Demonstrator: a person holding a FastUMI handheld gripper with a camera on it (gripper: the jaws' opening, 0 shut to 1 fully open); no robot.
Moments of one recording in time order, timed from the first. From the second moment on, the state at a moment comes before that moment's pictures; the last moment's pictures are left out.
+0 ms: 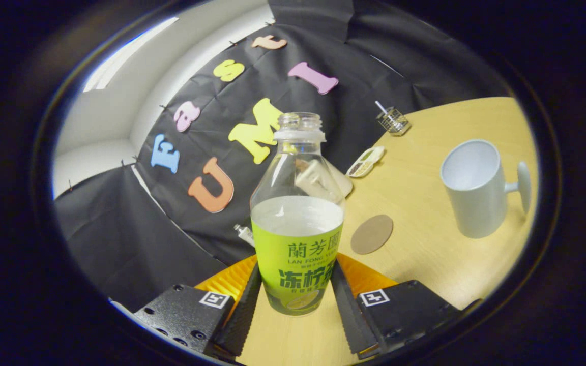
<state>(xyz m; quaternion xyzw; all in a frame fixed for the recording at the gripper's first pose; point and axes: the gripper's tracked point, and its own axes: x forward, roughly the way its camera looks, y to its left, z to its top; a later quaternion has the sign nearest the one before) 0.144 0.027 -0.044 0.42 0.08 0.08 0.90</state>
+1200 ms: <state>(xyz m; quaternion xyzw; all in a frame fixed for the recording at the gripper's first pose) 0.149 0.008 0.012 0.70 0.02 0.10 0.71</state>
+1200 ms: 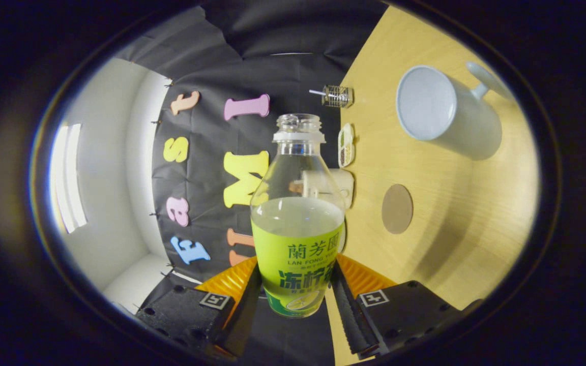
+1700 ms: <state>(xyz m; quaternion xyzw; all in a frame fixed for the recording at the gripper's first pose) 0.152 0.002 0.020 0.75 0.01 0.11 0.66</state>
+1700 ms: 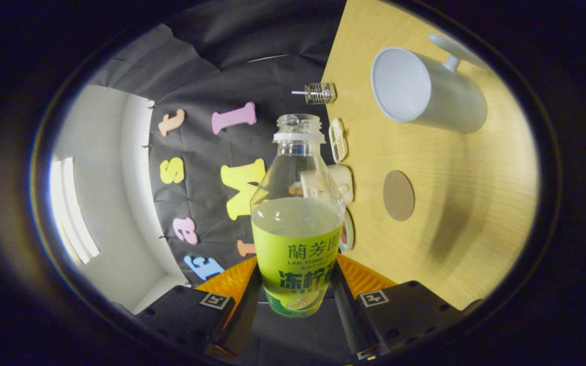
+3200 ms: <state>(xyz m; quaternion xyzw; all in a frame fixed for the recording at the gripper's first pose) 0.157 -0.016 0.047 0.81 -0.02 0.11 0.58</state>
